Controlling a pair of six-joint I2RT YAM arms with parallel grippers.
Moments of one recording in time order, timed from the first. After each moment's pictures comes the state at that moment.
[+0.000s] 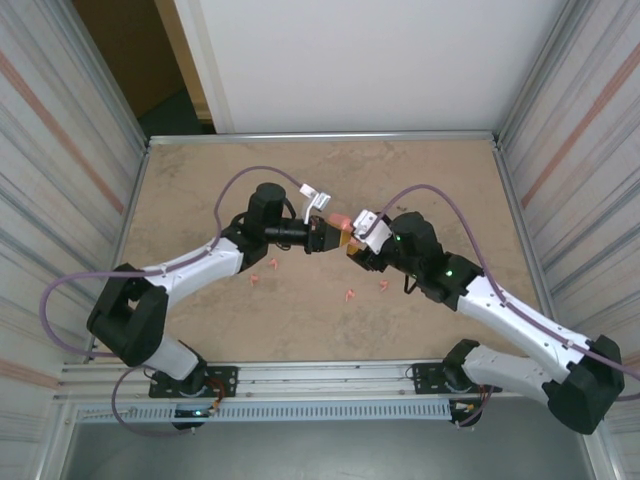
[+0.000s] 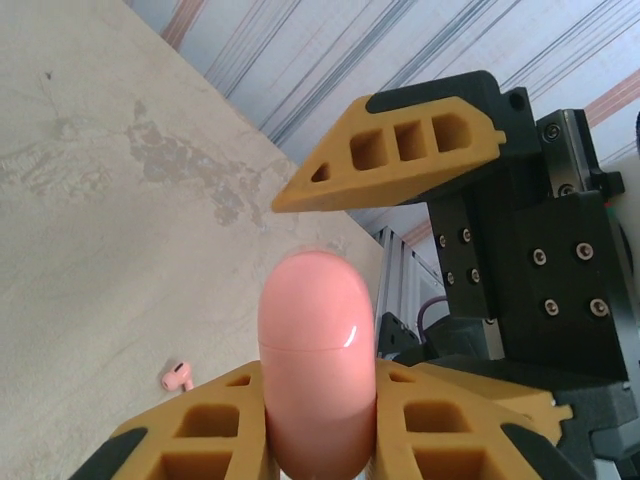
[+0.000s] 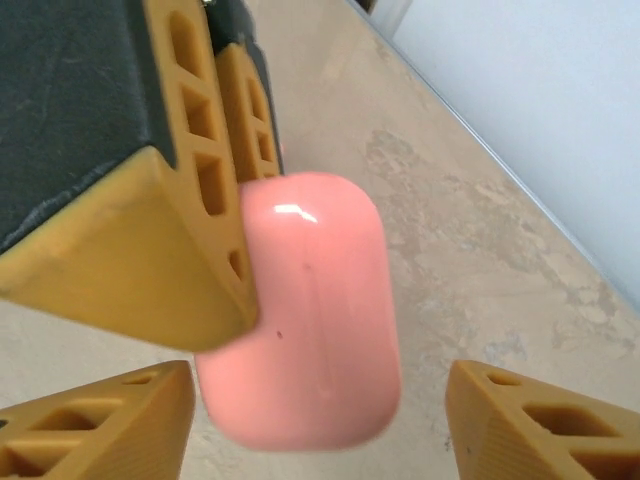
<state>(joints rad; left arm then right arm) -0.64 1.50 0.94 0.24 0.84 -0.46 0.72 0.99 0.78 -0.26 0.04 -0.37</state>
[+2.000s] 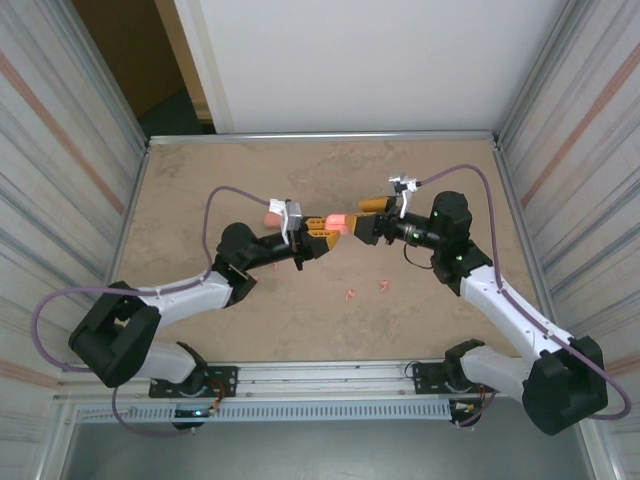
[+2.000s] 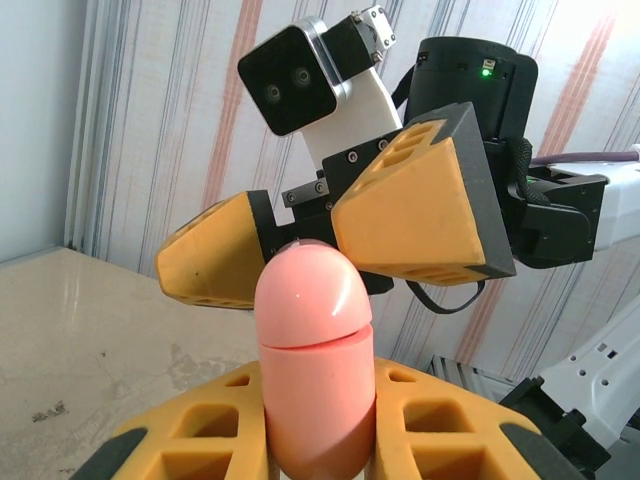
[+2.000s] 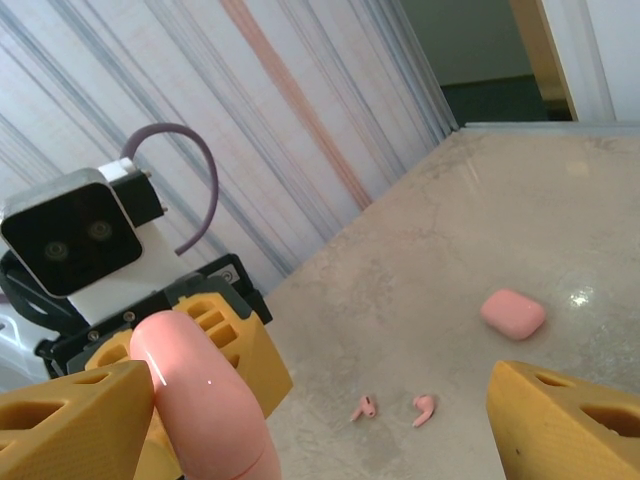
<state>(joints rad) -0.69 1.37 0.60 1.02 0.65 -0.39 0.40 1.08 0.73 0.28 -0.73 0.51</state>
